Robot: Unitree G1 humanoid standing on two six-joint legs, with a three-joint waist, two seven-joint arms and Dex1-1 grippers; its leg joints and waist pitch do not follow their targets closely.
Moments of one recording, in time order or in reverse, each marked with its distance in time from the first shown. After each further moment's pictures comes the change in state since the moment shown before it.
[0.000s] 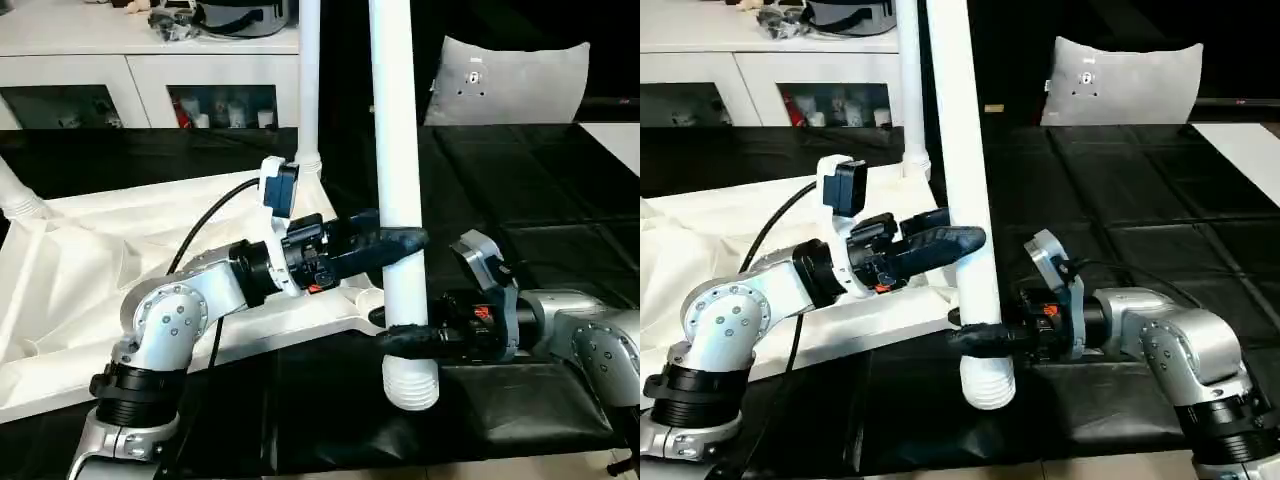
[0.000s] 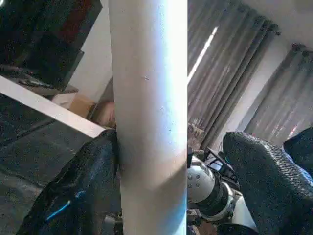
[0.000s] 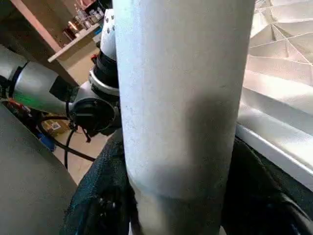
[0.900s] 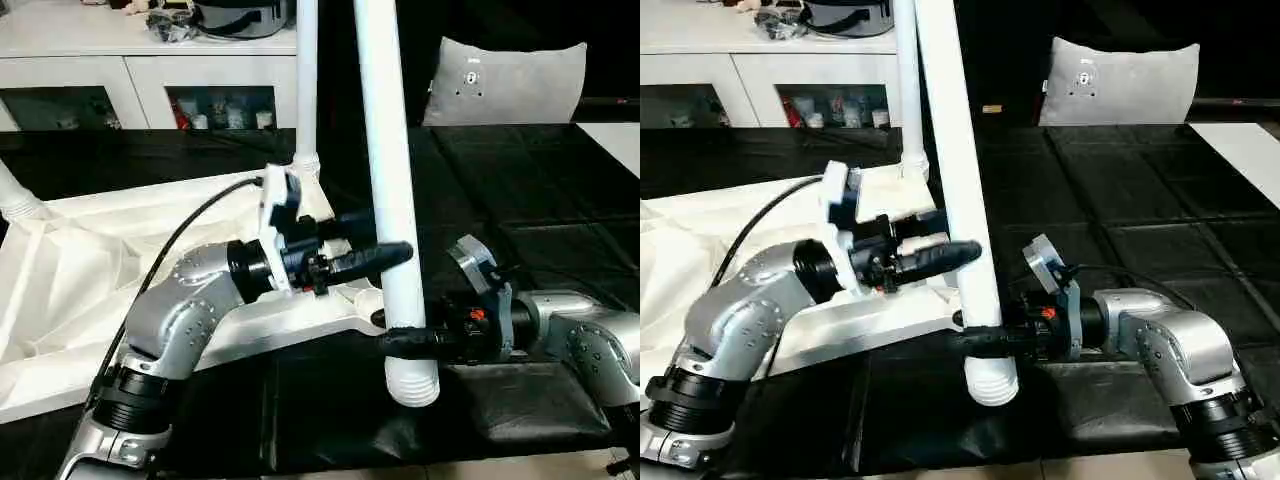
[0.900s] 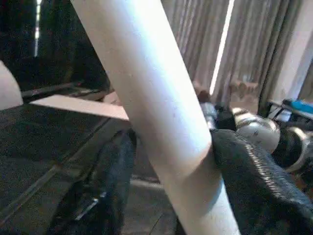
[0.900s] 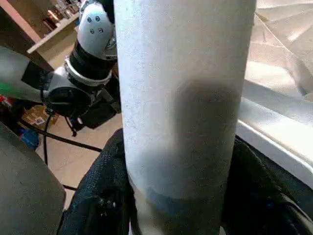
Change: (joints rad) left arm 0.025 0.067 -0.134 0.071 0.373 -0.402 -0.140; right arm -0.001 0.002 0.027 0.063 -0.089 -0.051 0.004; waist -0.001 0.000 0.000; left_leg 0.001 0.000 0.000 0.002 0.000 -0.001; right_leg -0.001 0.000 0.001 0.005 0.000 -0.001
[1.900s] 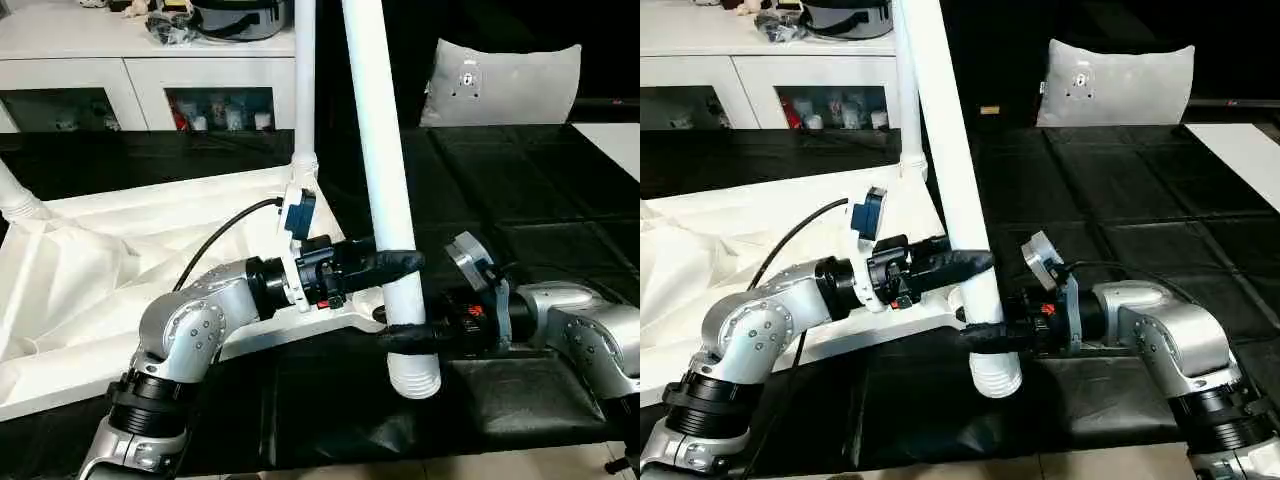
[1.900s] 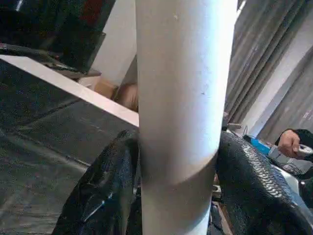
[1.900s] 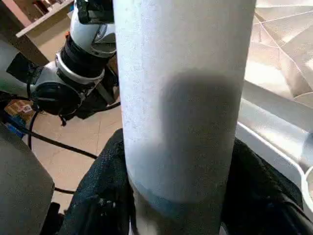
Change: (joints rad) left arm 0.014 -0.089 0.050 -0.008 -0.190 0.290 0.117; right arm -0.031 -0.002 0.015 0.019 -0.051 -0.044 0.026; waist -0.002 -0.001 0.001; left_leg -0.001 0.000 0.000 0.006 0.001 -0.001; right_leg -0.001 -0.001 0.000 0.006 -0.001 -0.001
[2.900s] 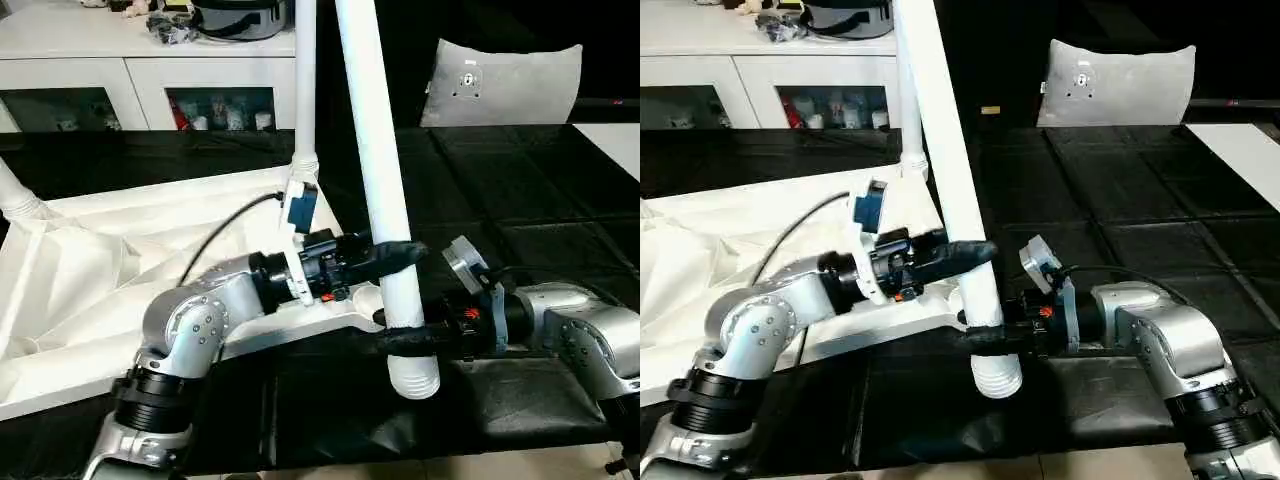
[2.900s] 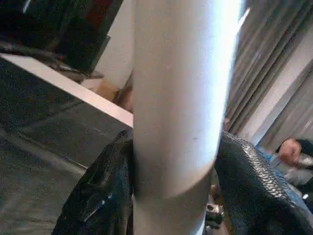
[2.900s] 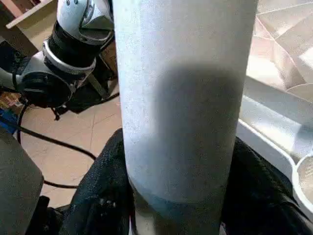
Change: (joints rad) left arm -0.018 -0.037 0.021 0.009 -0.031 0.066 0.063; right arm 0.000 0.006 0.016 0.026 -0.044 -0.040 0.006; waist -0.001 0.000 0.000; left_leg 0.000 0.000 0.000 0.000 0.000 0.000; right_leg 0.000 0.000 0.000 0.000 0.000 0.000
